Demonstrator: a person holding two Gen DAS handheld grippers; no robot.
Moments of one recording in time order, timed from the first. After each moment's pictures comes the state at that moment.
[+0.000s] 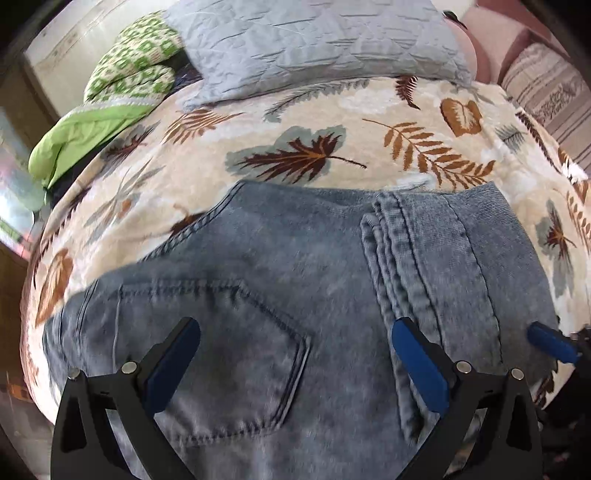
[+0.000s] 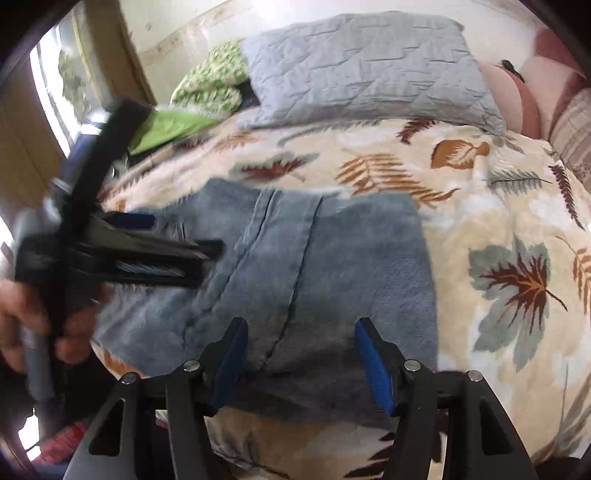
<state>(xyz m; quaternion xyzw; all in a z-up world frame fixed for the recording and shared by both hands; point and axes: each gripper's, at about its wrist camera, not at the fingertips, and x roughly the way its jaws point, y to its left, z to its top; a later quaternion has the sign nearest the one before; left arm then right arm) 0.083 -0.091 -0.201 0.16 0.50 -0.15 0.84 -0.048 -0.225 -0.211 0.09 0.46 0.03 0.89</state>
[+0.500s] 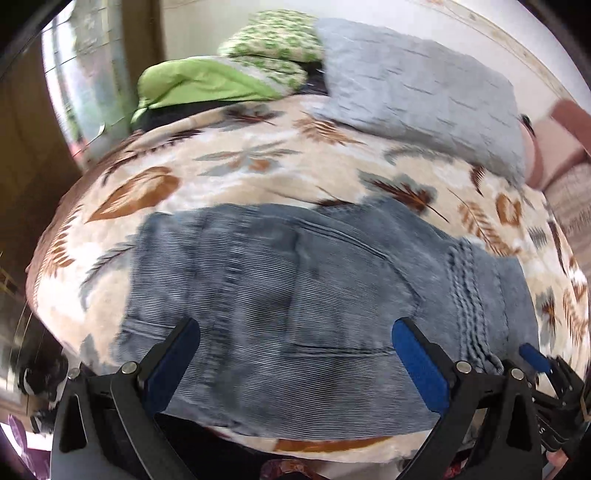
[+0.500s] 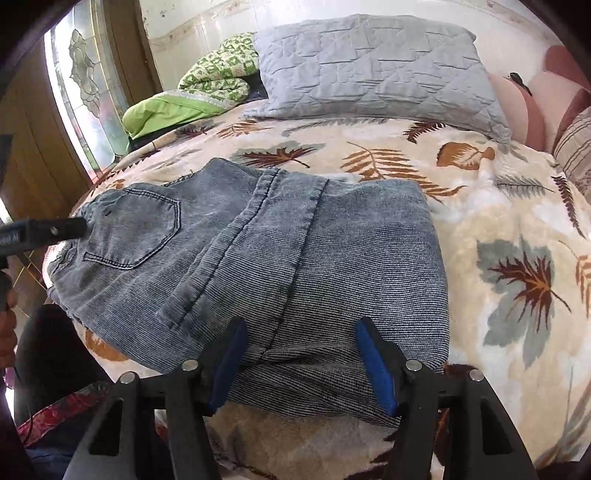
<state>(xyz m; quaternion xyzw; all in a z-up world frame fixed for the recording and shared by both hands) 0.041 0.048 -0.166 -0.01 0.46 -0.04 0.89 -0.051 -0.216 -0.218 0.06 0.44 0.03 0.89</state>
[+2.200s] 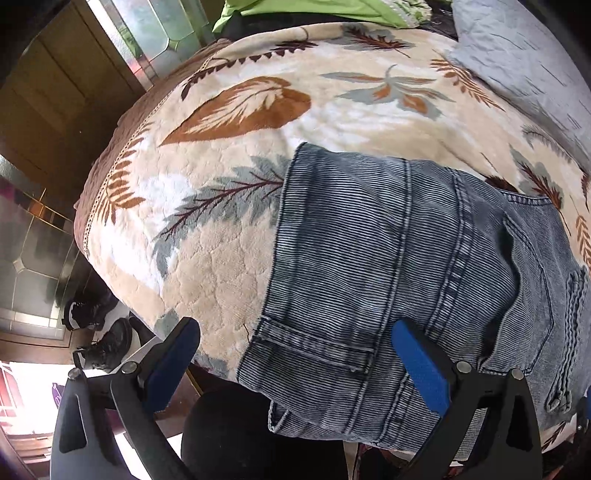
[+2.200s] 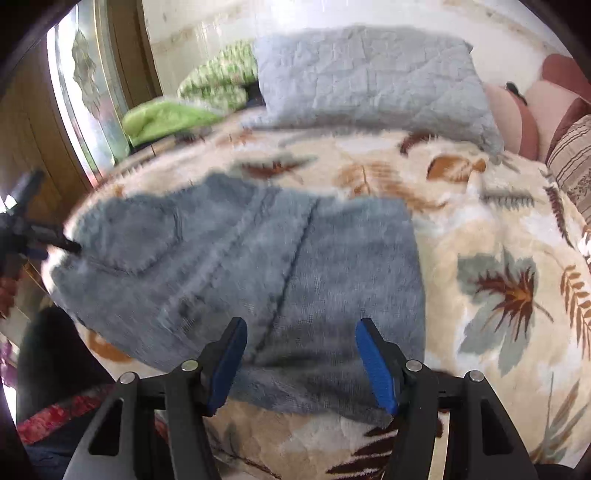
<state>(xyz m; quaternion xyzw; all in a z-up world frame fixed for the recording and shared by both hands) 0.109 0.148 -0.212 -0.01 0.61 0.10 0.79 -0.062 -0.223 -0.199 0.06 0.41 0.02 0.91</state>
